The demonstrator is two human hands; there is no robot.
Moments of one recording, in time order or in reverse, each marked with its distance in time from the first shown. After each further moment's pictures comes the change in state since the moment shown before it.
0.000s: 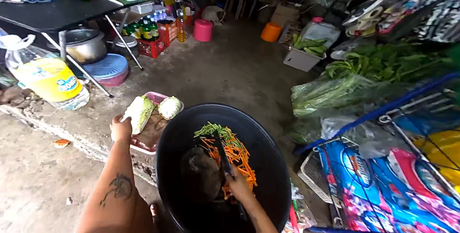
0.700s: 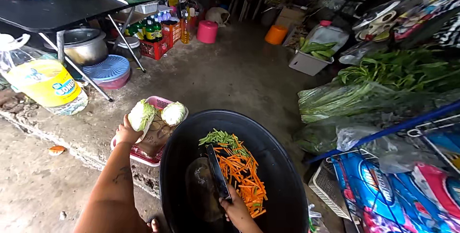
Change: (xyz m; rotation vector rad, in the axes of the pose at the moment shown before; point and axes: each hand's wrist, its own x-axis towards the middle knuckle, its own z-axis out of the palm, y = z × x) left_hand 0.080 -0.036 0.031 0.604 -0.195 0.110; right_hand -0.009 -0.010 0.045 0.120 -0.127 0.075
